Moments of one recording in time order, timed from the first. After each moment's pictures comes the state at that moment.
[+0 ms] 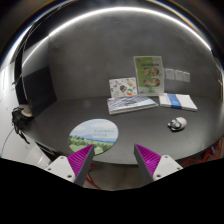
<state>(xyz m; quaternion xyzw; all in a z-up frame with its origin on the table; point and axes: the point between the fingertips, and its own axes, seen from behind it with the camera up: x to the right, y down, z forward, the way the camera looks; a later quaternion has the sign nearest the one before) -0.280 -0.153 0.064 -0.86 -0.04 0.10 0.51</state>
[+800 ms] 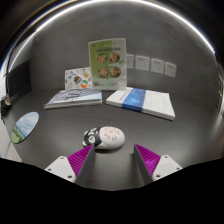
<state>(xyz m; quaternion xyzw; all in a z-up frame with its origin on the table) 0.020 -0.007 -0.009 -0.87 -0.07 0.03 0.48</state>
